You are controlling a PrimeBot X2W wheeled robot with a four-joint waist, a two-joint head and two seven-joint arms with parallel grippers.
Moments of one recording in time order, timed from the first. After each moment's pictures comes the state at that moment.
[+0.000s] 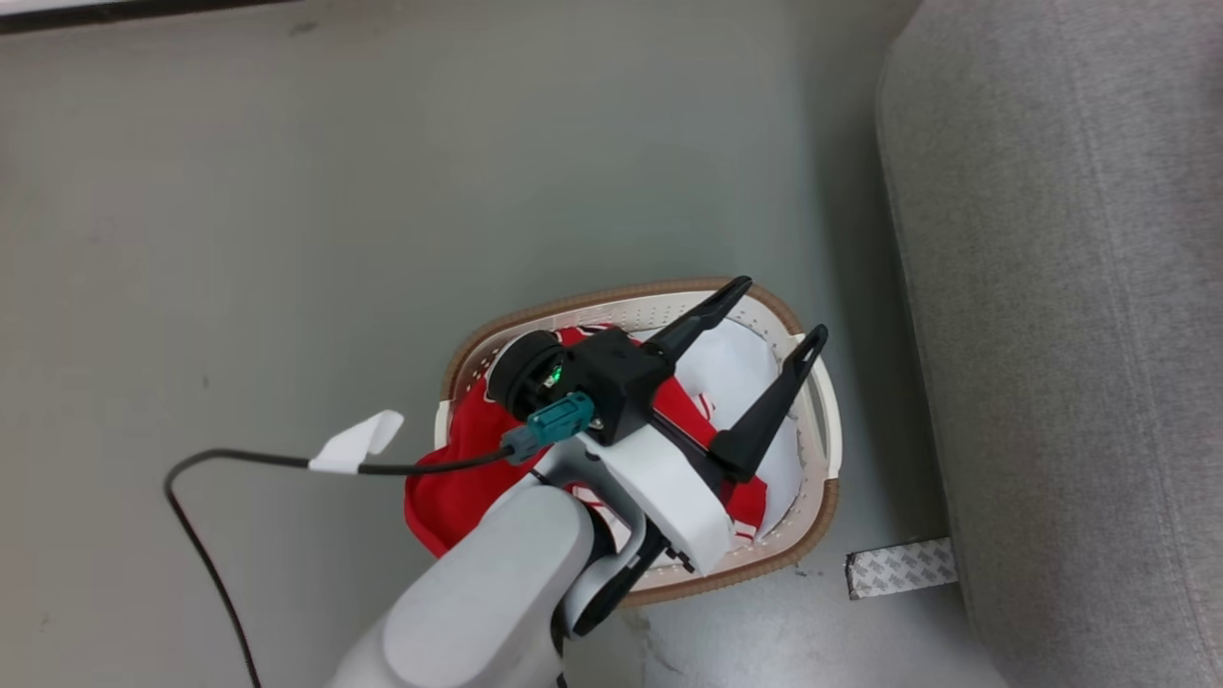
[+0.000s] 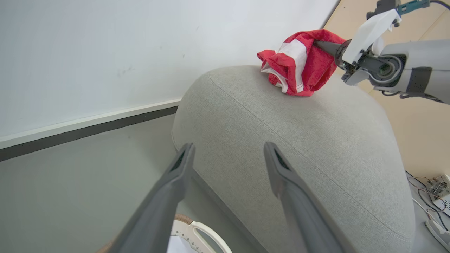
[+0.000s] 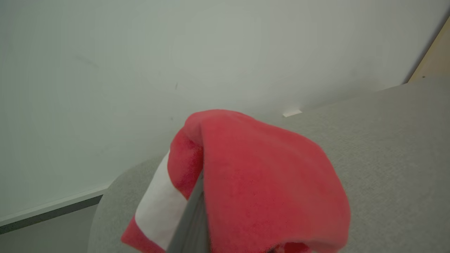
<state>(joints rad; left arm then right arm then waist) -0.69 0.09 -0.75 0.21 -0.43 -0.05 -0.11 -1.19 -0.53 0.30 1.12 0.79 0.13 -0.25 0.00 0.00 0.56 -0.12</state>
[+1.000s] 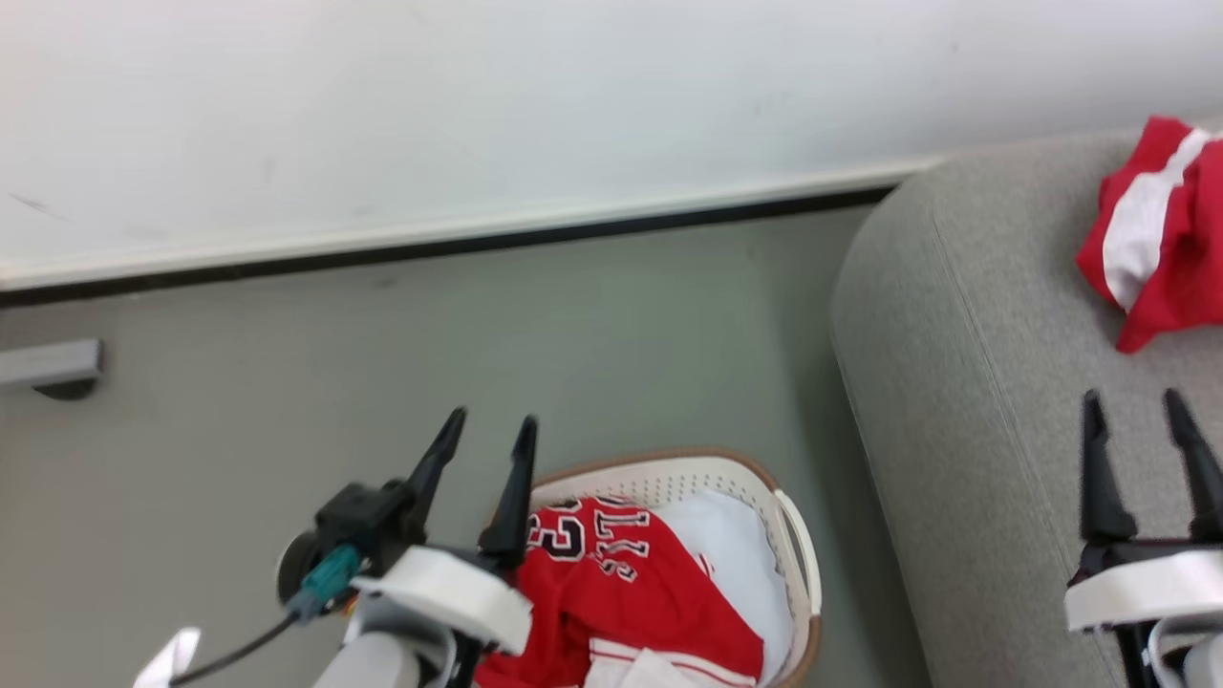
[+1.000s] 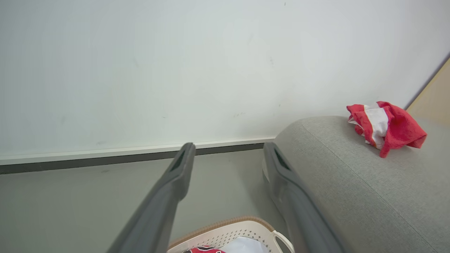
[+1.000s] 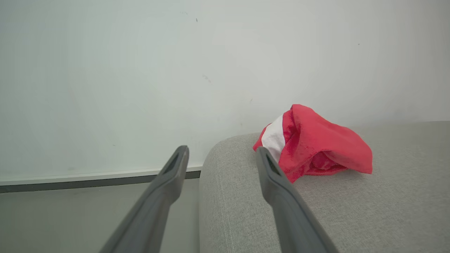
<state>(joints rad) -0.35 0.17 -0.46 0.26 -0.43 0.07 -0.26 -0.28 -0.16 -0.08 0.34 0.26 0.13 -0.26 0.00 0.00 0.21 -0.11</state>
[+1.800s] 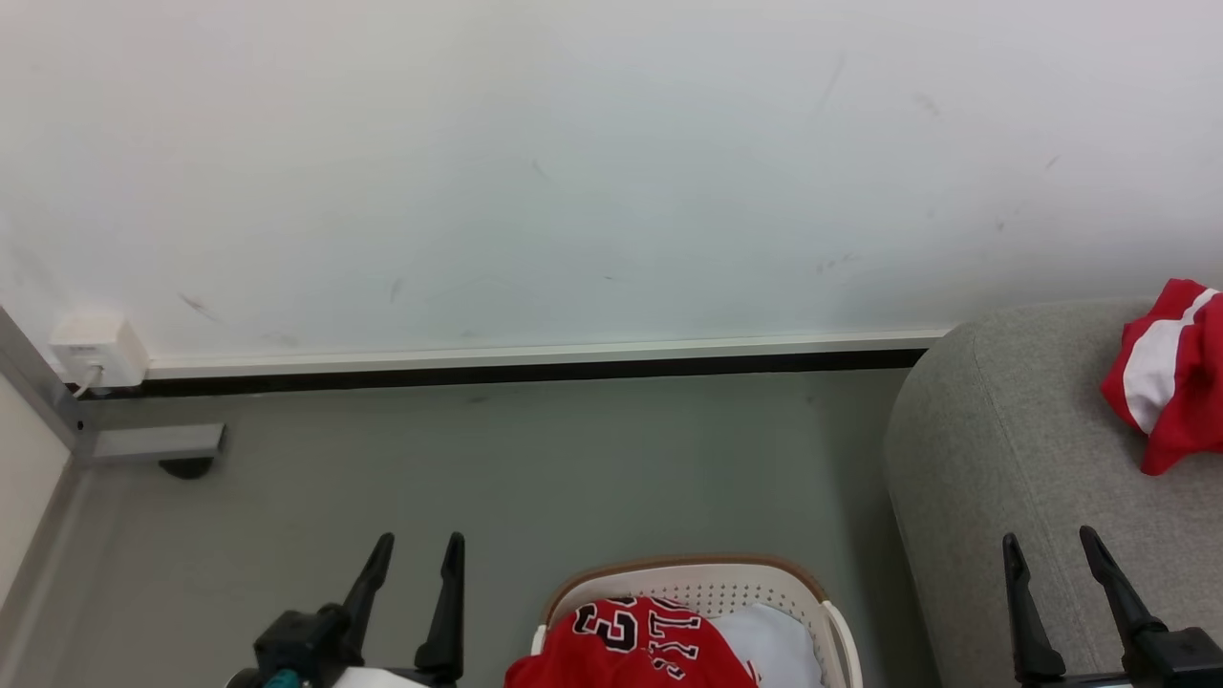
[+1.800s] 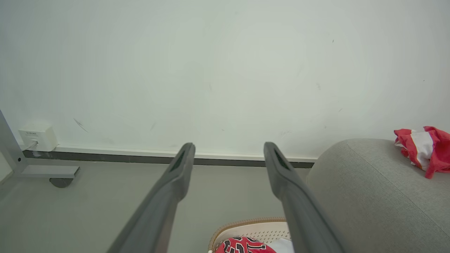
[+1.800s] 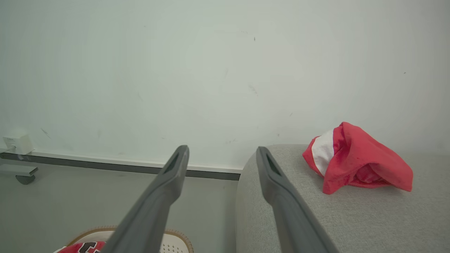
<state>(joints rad) -0.07 0.07 -0.17 0.25 -0.24 -0.04 -0.26 -0.03 -0.06 -0.06 0.25 0.07 0.13 -0.26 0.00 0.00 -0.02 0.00</state>
